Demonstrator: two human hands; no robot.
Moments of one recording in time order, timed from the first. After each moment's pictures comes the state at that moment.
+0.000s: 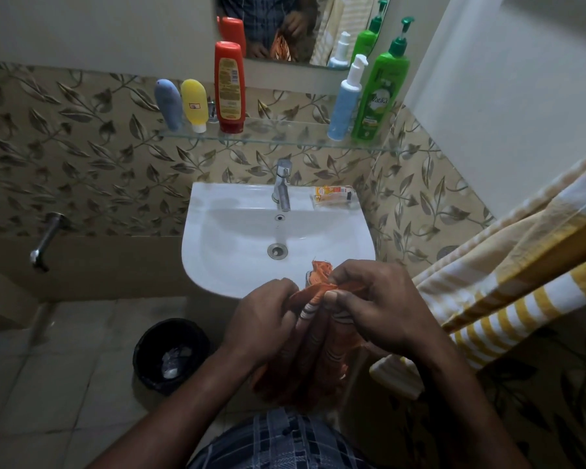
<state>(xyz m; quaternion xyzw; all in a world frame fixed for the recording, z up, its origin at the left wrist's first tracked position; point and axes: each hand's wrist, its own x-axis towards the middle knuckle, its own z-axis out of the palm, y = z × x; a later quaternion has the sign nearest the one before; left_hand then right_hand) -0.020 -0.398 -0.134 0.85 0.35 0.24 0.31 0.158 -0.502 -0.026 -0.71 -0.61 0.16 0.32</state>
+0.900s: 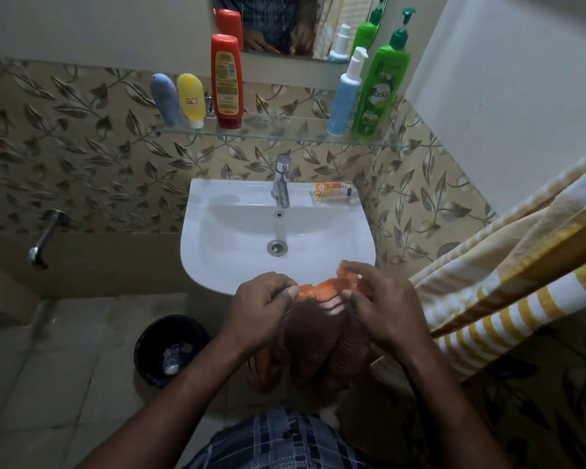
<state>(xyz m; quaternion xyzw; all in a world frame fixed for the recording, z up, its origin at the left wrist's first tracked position) -0.020 -0.390 -0.121 0.78 0.35 0.27 0.44 0.174 -0.508 -0.070 -0.80 -0.51 0.10 0.28</state>
